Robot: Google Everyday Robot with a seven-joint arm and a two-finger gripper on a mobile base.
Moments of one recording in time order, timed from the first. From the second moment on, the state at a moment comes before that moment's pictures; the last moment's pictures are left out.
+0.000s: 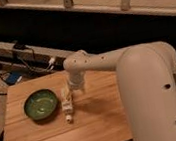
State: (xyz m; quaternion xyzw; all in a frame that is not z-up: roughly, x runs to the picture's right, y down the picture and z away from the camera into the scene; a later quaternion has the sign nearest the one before) arm -0.098 0.111 0.847 -0.35 0.13 0.59 0.72
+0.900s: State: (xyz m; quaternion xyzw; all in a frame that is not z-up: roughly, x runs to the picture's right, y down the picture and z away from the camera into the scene) arm -0.145 0.121 0.850 -0.37 0.13 0.55 0.74
